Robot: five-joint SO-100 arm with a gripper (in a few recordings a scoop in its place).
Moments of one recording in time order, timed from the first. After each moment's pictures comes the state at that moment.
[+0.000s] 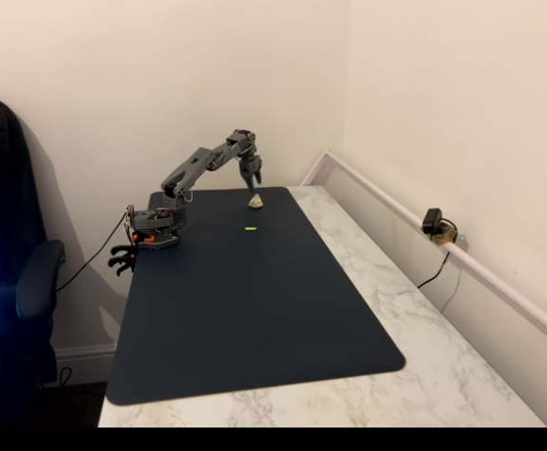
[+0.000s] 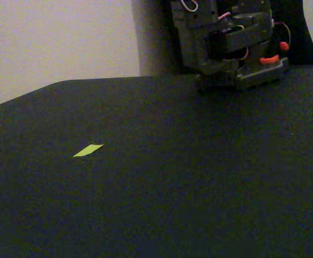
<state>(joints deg) 35.9 30.1 8.3 97.6 19.2</state>
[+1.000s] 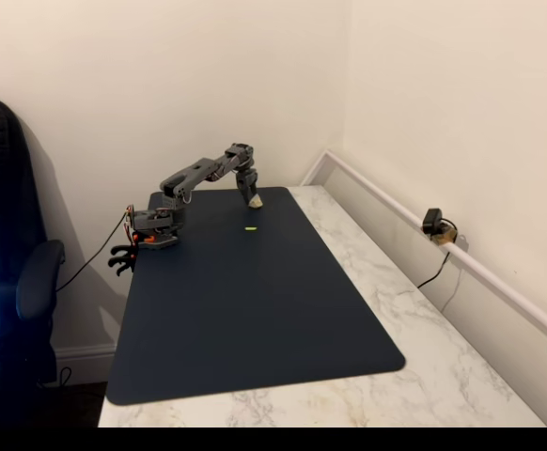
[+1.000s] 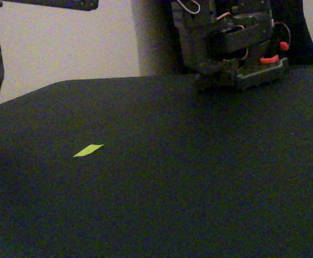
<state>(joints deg) 40.2 13.4 -3.2 97.6 18.7</state>
